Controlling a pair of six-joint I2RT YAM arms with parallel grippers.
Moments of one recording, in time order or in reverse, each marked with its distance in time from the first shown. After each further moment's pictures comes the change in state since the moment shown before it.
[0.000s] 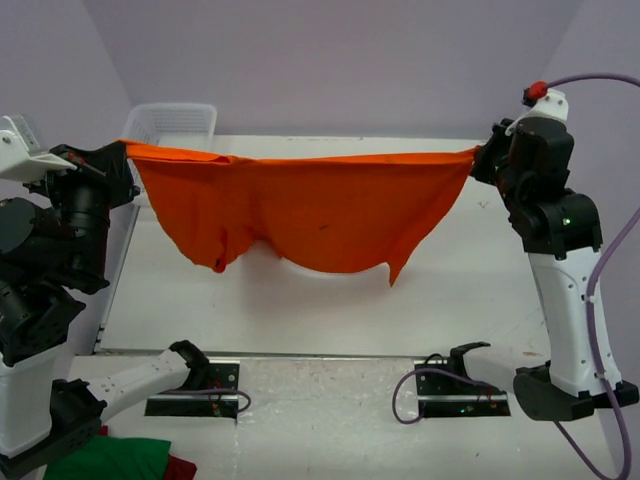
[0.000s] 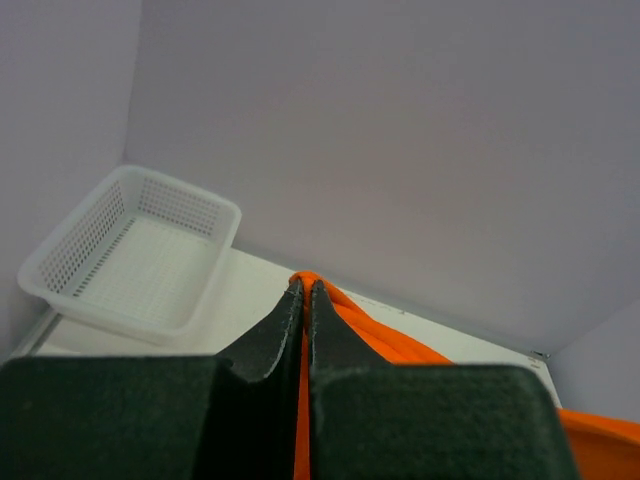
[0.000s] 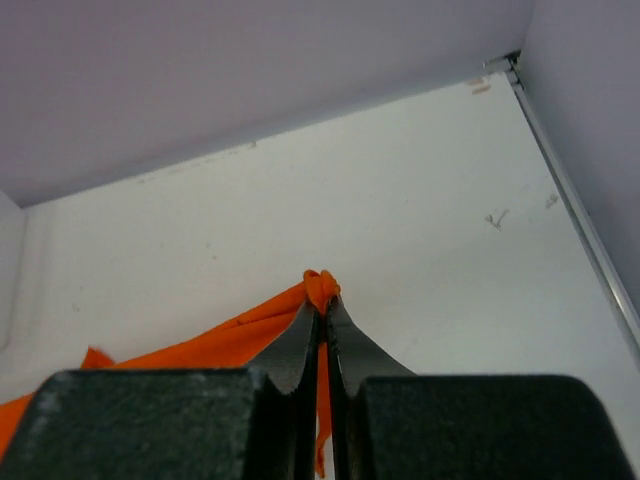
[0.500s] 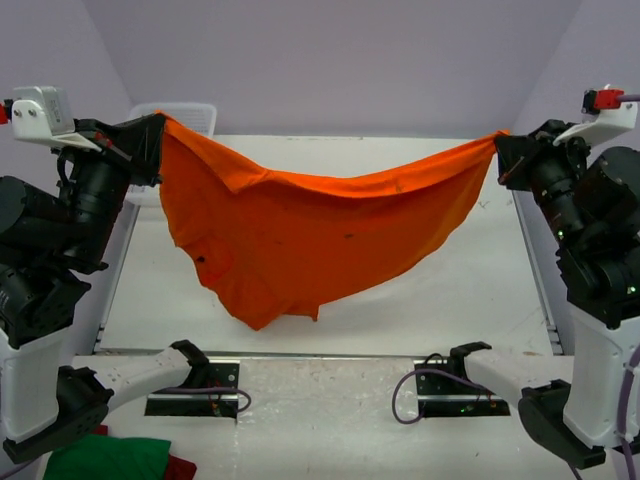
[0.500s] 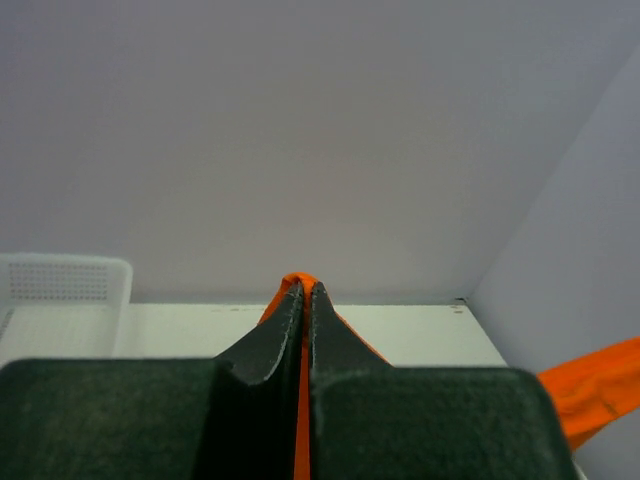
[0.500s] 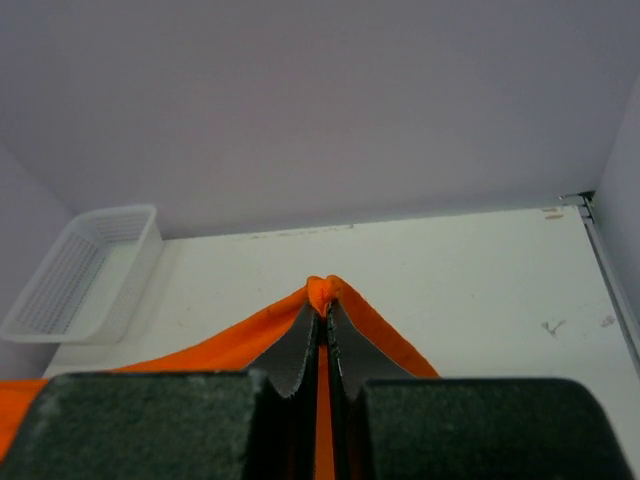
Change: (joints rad) left arm 0.000 0.094 0.112 0.071 0.314 0.117; right arm 0.000 -0.106 0.219 0.002 -0.159 -0.078
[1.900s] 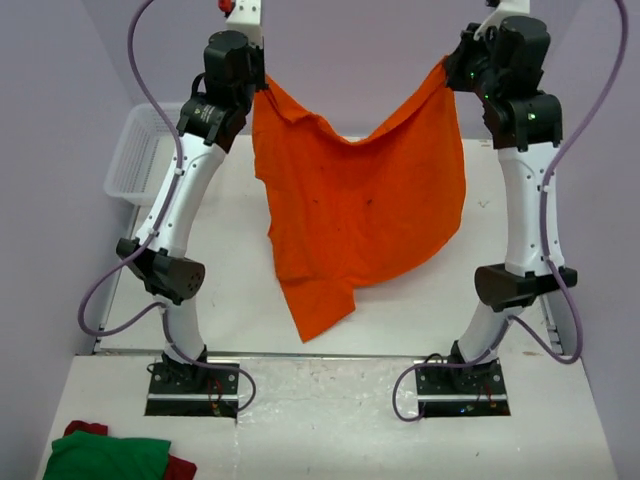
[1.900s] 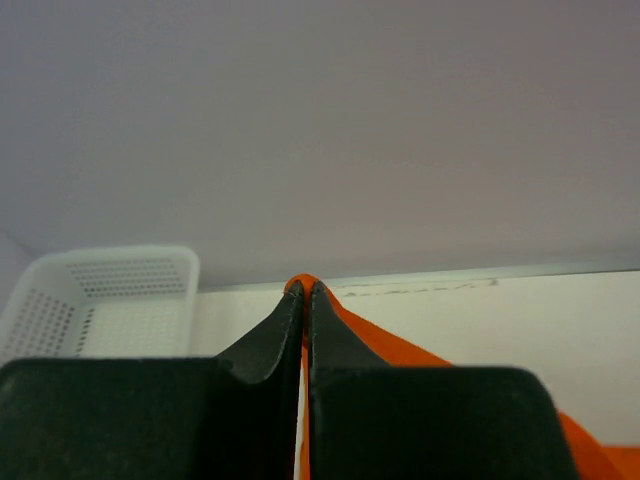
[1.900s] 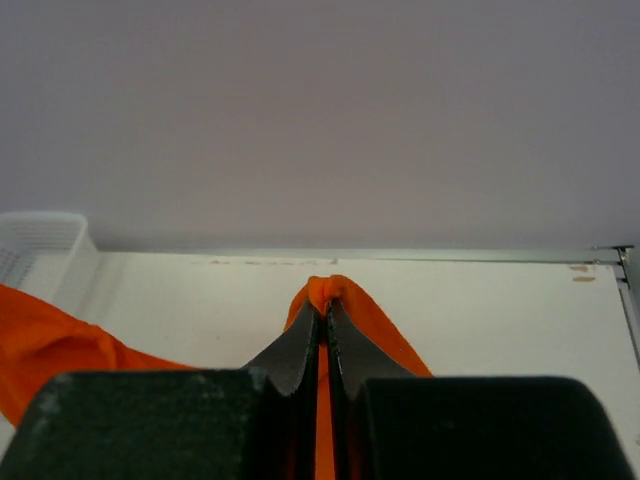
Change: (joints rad) left arm 0.251 0.899 0.453 0.118 0.128 0.175; right arm -0.043 0.706 0.586 0.042 -0.125 -0.081
